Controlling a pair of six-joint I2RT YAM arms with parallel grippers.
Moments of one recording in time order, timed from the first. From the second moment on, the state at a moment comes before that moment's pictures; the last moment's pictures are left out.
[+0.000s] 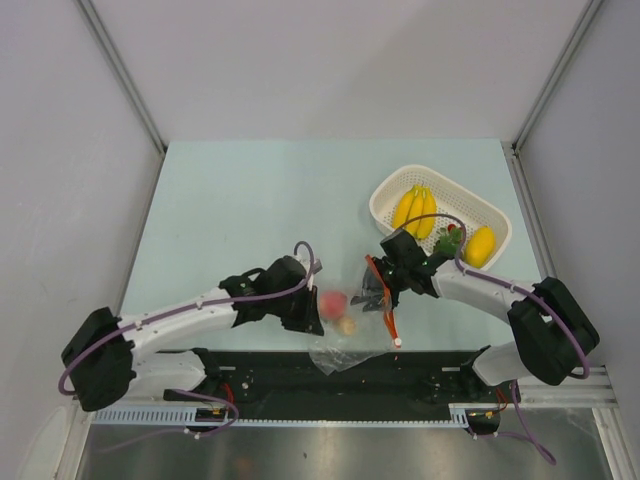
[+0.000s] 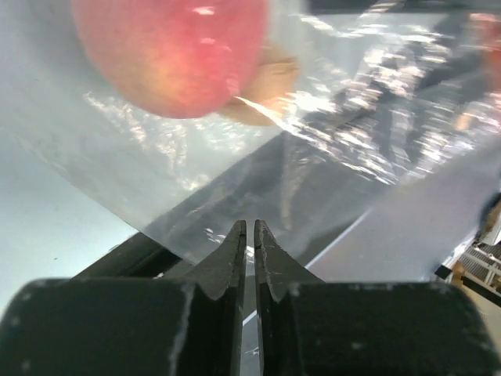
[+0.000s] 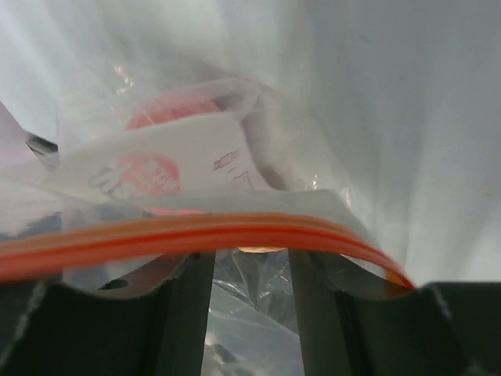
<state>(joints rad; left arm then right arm) -0.91 1.15 0.67 -0.42 0.29 -0.76 0.66 1.42 0.75 -0.35 -0.35 1.01</state>
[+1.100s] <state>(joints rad) -0.90 1.55 0.73 -0.27 0.30 -0.76 0.77 1.61 0.76 -0.26 -0.47 0.92</state>
